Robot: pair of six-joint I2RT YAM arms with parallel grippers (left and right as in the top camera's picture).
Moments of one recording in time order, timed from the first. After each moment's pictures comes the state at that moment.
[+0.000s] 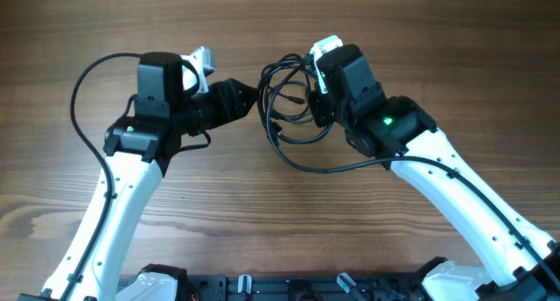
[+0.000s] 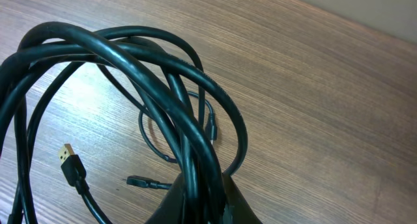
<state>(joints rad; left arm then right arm) -0.18 1.31 1.06 -0.52 0.55 -0.59 0.60 1.48 1.31 -0.65 0.20 0.08</state>
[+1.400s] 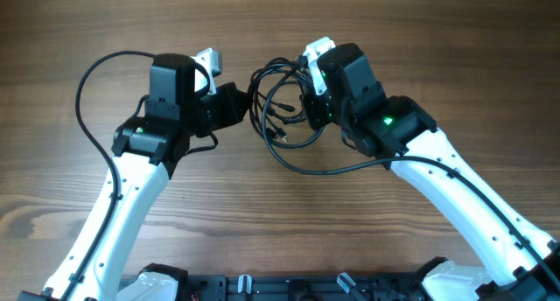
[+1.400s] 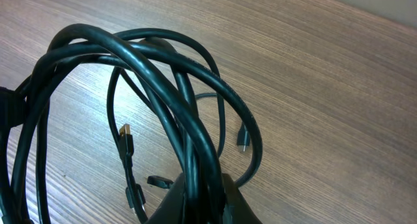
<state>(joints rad) -0.23 1.31 1.06 -0.52 0.45 -0.58 0.60 1.48 1.31 -0.63 0.07 0.08</state>
